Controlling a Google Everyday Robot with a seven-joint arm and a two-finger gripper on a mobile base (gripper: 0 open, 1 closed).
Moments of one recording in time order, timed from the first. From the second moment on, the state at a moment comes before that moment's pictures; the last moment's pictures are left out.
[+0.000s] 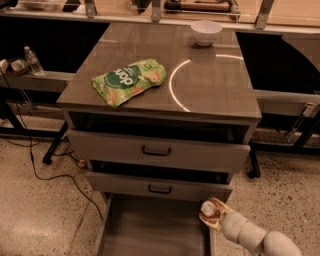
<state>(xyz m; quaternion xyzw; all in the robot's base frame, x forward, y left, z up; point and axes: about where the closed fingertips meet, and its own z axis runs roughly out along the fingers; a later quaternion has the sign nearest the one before) 0.482 -0.196 0.426 -0.41 0.72 0.12 0.54</state>
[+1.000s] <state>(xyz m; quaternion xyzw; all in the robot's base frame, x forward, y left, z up) 0.471 -0.227 0.522 -0.42 0.70 0.06 0.57</state>
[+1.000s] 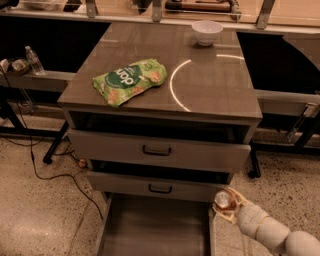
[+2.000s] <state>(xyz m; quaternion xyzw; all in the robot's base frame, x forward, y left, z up) 0.462 -0.260 0.711 -0.42 0.66 -0.02 0.62</state>
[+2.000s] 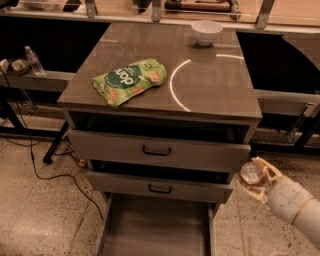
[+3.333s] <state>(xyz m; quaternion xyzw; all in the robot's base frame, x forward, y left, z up) 0.501 -0.284 0.865 -0.44 0.63 -0.06 0.63</state>
